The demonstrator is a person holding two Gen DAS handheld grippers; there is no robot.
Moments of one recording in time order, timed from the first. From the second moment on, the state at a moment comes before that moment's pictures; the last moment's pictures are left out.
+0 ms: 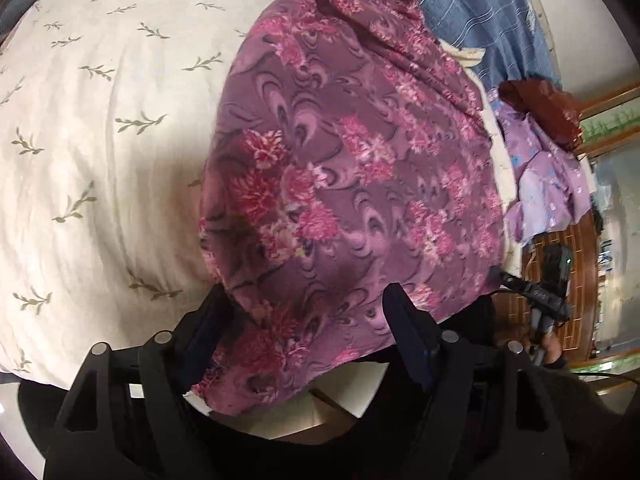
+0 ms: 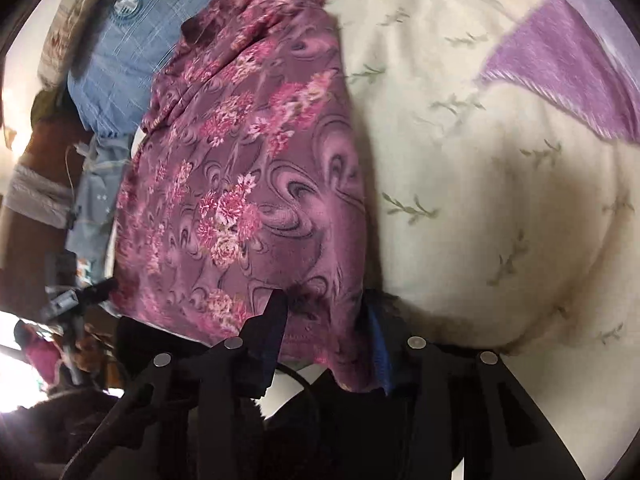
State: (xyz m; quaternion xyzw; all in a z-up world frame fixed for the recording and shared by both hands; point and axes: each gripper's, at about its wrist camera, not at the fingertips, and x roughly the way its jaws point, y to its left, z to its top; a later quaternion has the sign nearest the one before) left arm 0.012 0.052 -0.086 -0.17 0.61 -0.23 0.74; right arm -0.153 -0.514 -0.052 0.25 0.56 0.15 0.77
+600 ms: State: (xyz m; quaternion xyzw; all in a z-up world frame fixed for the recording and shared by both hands) left arm 0.135 0.032 0.033 -0.23 0.48 -0.26 0.80; right arm -0.063 -0.531 0.067 0.37 0.36 0.30 0.81
